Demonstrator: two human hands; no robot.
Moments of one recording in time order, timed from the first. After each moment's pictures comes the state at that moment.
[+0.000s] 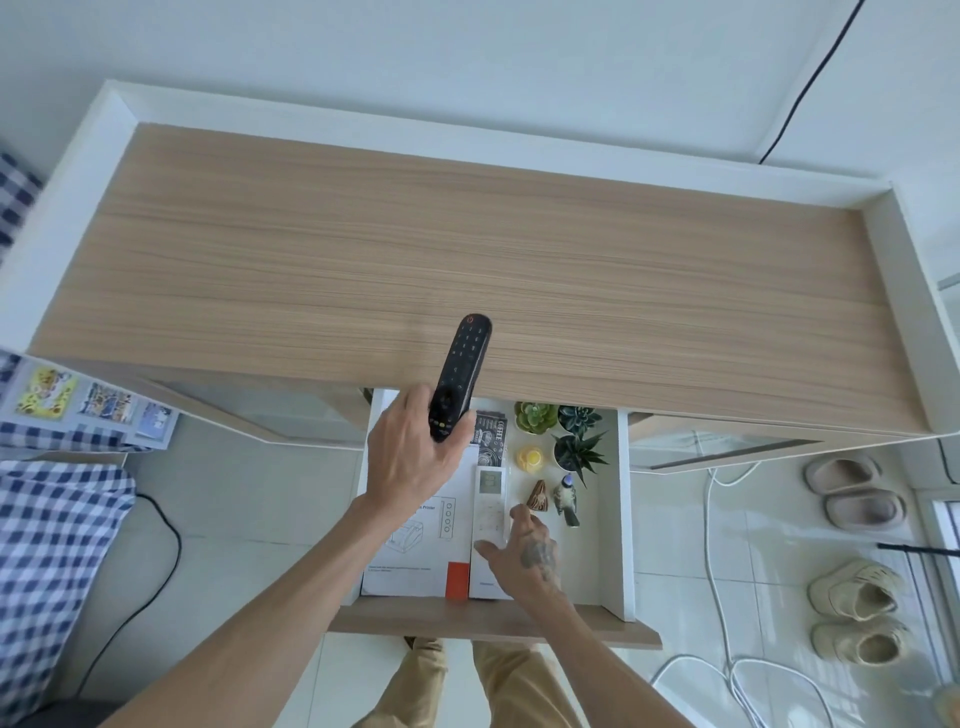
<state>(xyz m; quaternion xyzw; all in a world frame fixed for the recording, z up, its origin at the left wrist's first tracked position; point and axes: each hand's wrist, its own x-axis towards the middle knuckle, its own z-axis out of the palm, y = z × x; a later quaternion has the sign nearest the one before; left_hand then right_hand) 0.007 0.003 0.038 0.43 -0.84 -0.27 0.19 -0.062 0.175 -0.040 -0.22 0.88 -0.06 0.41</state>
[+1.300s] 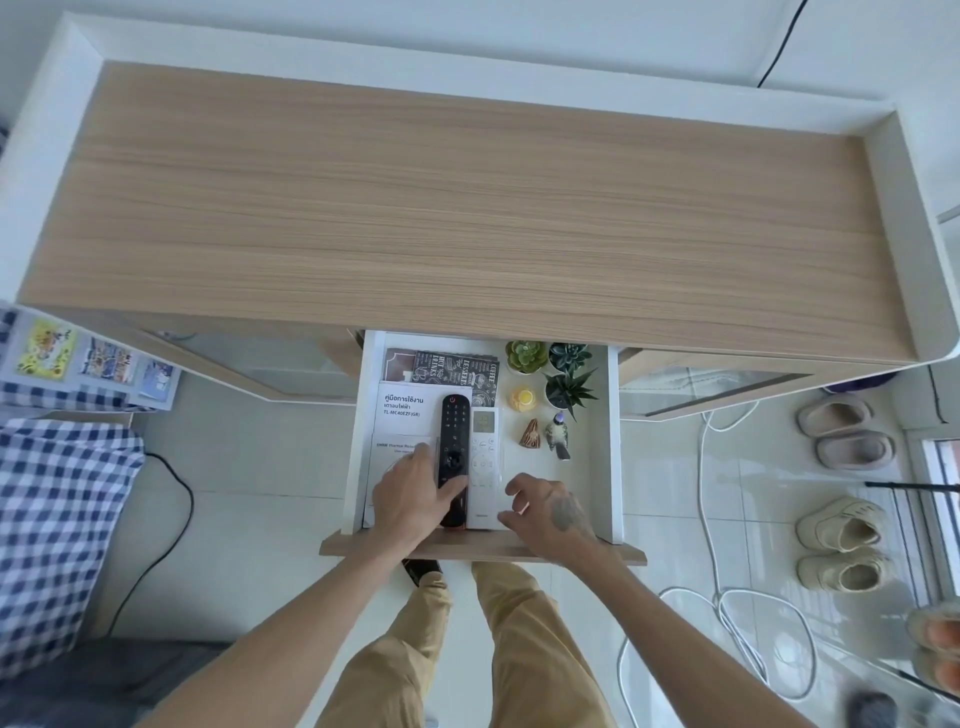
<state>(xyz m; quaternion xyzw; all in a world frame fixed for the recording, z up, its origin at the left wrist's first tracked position) 0.067 0.094 -0.038 0.48 -0.83 -0.26 -0.13 -0.081 0.230 -0.008 -0.37 0.83 -0.08 0.42</state>
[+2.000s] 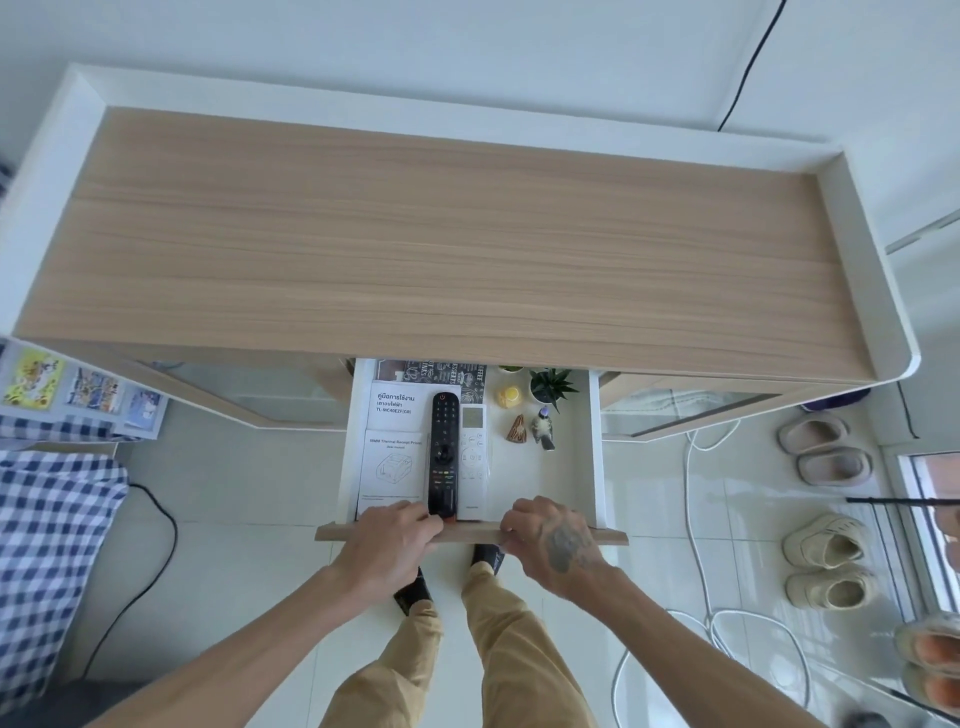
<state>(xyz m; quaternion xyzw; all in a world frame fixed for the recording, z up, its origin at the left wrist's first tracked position) 0.099 0.091 0.023 0.16 -0.96 -0.20 -0.13 -0.088 0.243 0.020 -0.58 0.77 -0.01 0.26</state>
